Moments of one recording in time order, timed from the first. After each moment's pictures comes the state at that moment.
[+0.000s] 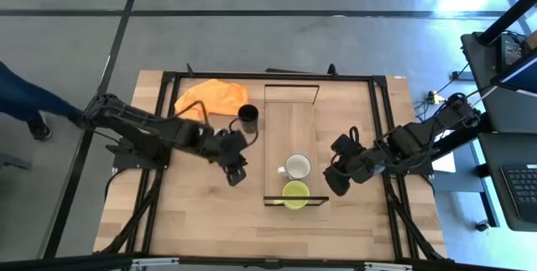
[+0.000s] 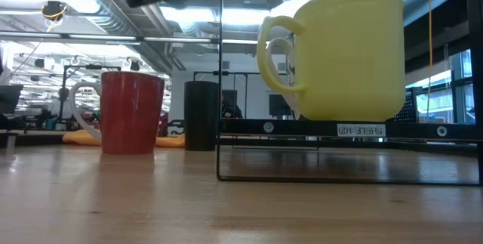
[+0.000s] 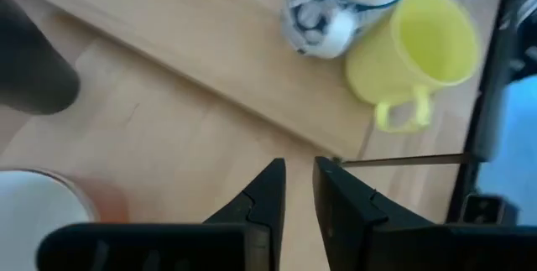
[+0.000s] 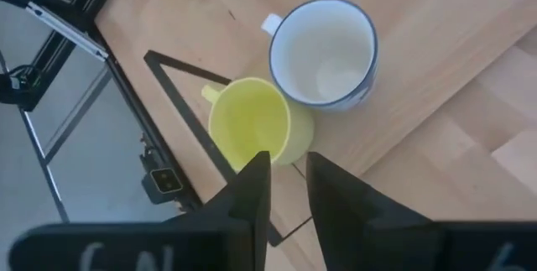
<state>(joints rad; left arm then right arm) -0.27 1.40 1.25 -0.78 -0.19 -0.76 0.51 1.29 1.36 -1.02 0.27 1.25</state>
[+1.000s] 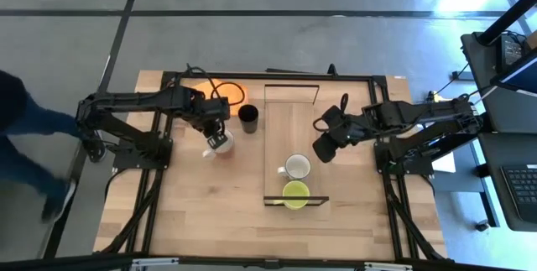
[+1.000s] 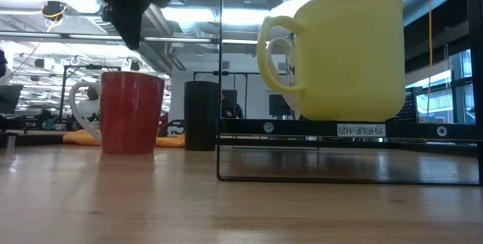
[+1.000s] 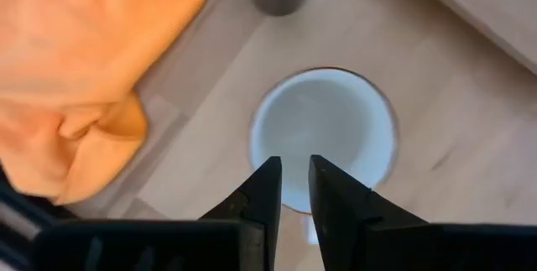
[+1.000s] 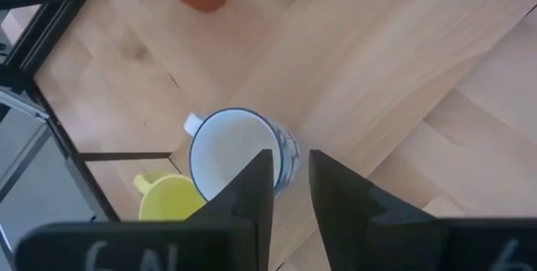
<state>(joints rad) 0.11 1.31 1.25 -1.26 -0.14 -0.54 0.18 1.29 1.36 -1.03 0.19 0.99</state>
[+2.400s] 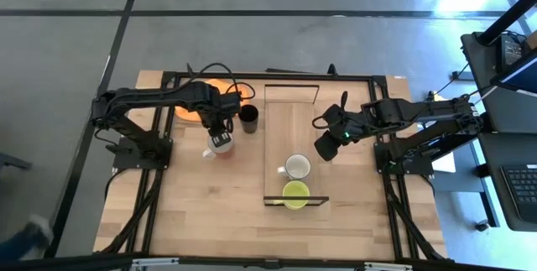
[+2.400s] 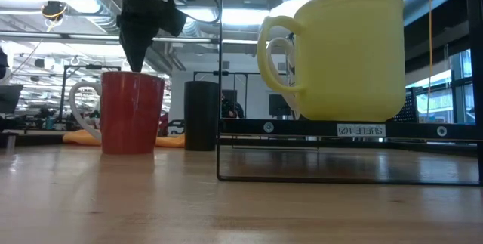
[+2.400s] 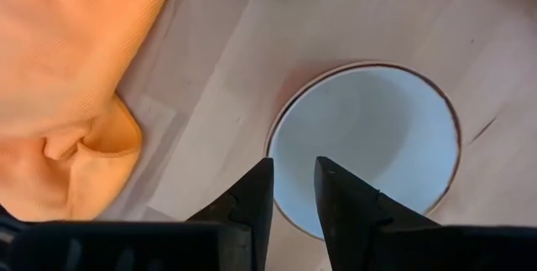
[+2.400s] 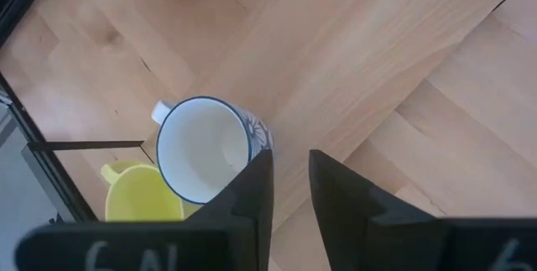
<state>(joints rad) 0.24 1.47 1.25 -1.26 -0.02 -0.28 0.14 1.29 1.36 -1.10 0.16 0.94</state>
